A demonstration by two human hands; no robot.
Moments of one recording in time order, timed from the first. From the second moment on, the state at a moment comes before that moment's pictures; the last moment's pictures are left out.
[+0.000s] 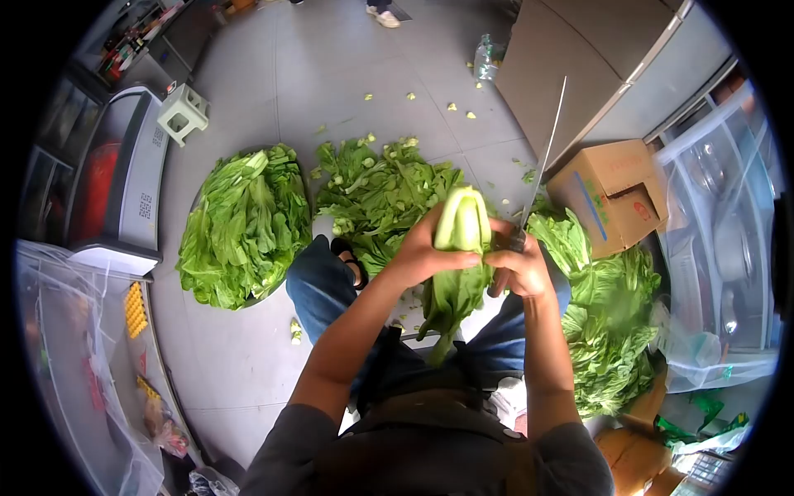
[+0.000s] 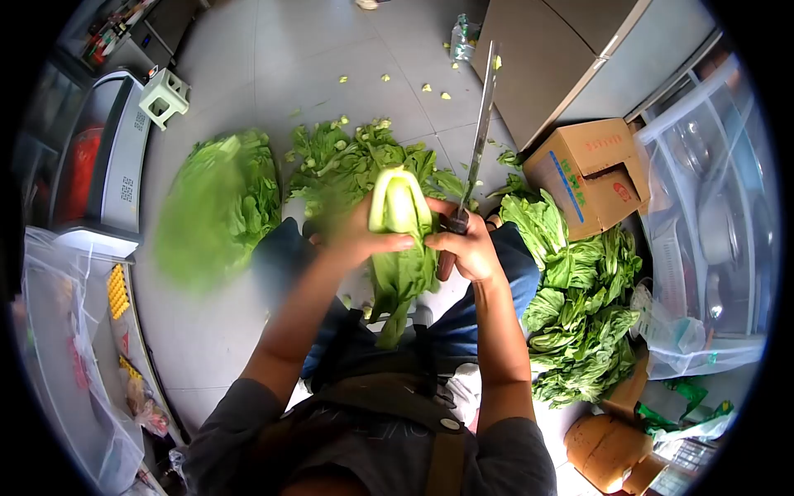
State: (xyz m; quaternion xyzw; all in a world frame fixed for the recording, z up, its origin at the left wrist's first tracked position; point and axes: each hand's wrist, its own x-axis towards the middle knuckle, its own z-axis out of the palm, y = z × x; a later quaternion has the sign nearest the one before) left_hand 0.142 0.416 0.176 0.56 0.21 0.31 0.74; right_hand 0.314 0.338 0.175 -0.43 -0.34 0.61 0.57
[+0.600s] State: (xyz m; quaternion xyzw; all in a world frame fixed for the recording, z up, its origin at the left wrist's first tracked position) left_hand 0.108 0.426 0.130 0.31 0.21 0.23 0.90; right_hand 0.273 0.346 0.160 -0.62 -0.45 0.38 0.52
